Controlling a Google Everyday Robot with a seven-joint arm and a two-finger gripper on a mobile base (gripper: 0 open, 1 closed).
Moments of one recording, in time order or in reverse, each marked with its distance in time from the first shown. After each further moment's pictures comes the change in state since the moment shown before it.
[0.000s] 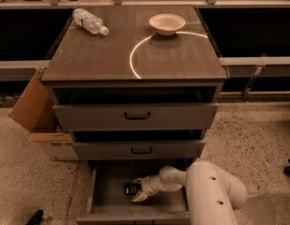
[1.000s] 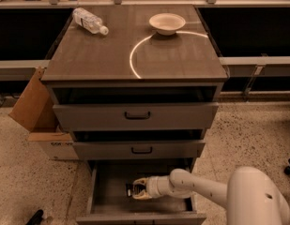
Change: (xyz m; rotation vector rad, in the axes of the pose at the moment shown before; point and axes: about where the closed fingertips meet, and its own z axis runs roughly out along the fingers) arm -0.062 0.025 -0.083 0.117 -0.133 -0.113
